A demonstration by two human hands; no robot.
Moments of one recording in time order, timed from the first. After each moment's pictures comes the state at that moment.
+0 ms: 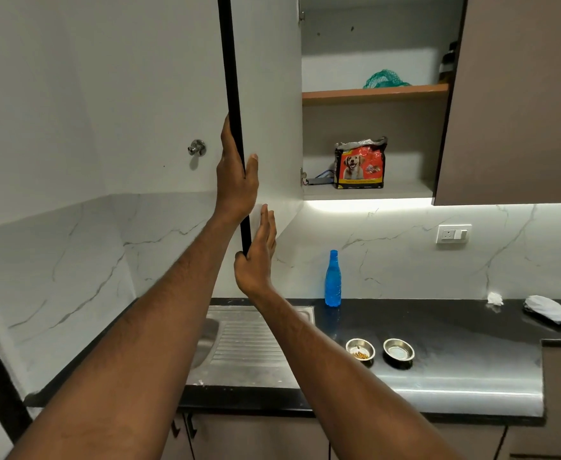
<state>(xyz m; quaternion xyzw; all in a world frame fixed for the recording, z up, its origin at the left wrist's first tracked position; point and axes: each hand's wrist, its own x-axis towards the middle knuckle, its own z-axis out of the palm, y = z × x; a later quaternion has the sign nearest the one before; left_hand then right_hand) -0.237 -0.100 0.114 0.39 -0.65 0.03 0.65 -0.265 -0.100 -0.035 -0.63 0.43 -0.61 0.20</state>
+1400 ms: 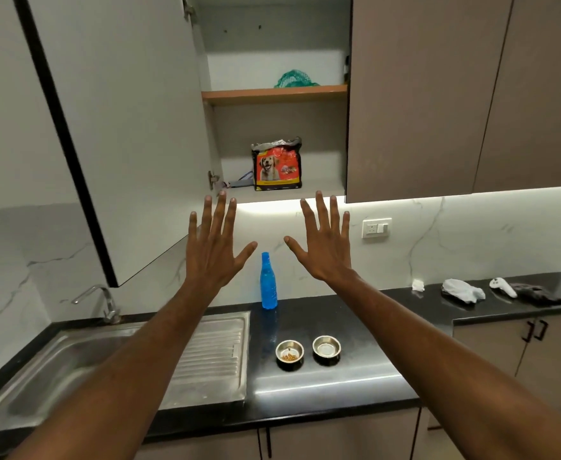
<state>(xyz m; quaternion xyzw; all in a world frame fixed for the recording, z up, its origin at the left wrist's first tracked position) -0.394 -0.154 -0.023 0.53 -0.72 0.32 0.30 -0.657 -0.147 -0.043 -0.66 0.60 -0.37 -0.27</state>
